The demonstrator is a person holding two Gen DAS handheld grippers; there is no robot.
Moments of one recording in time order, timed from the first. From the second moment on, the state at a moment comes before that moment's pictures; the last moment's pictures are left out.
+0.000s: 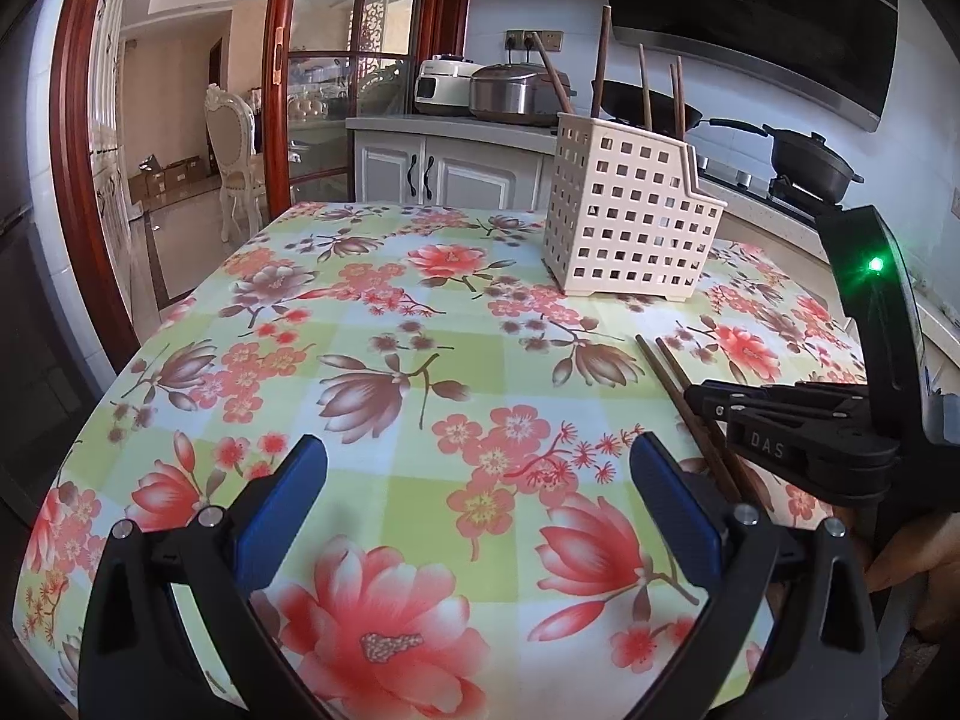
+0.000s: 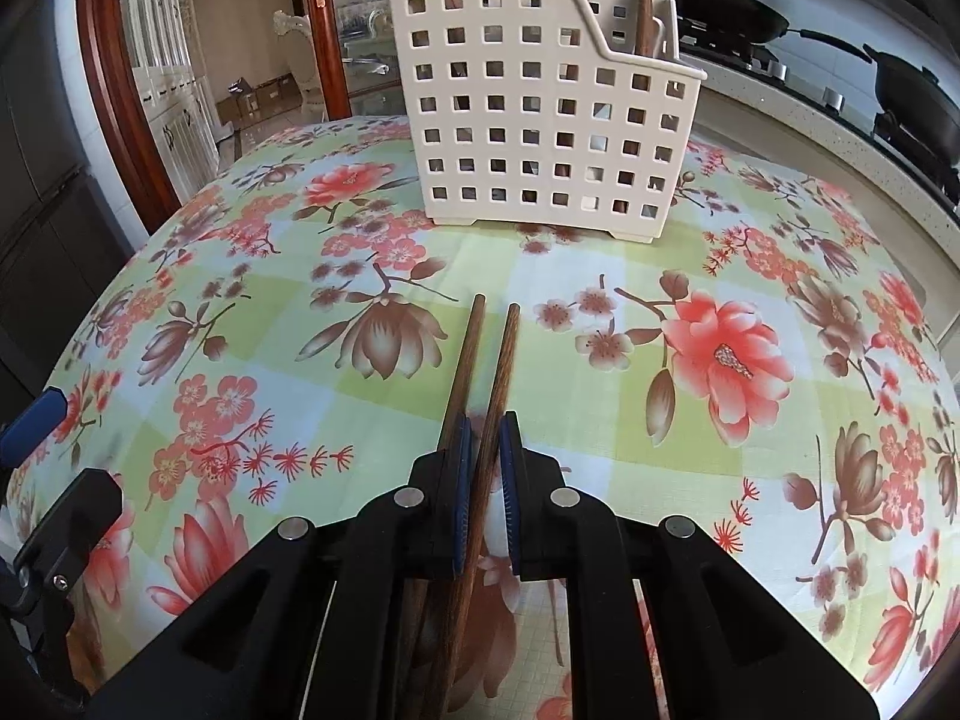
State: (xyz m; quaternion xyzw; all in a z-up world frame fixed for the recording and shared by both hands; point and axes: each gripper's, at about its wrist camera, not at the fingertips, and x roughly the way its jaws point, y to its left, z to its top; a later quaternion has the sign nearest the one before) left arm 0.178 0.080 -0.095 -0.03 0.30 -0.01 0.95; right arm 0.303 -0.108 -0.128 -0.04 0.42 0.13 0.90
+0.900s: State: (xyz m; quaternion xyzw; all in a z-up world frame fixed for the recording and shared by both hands) left arm 0.254 -0.013 -0.096 -0.02 0.39 -0.08 0.92; right arm 0.271 -0.220 -0.109 0.07 0.37 0.15 0.91
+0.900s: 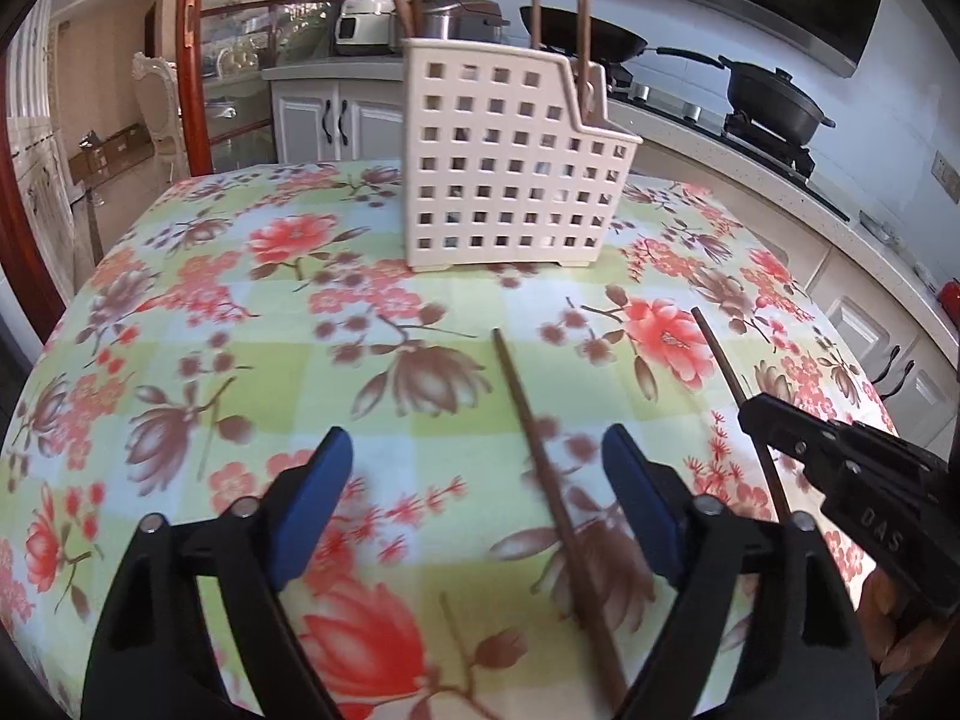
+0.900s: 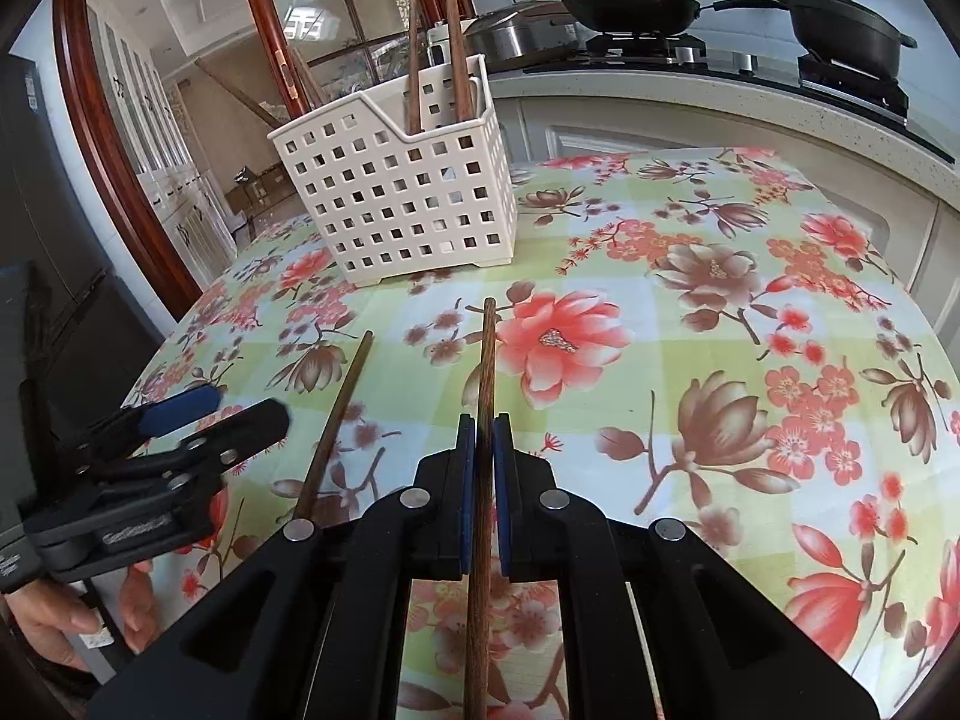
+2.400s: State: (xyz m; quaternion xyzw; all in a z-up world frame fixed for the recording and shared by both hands) left arm 0.203 -0.027 -0.030 0.01 0.27 -0.07 0.96; right arm 0.242 -0.211 -0.061 0.06 0.27 0.16 0.95
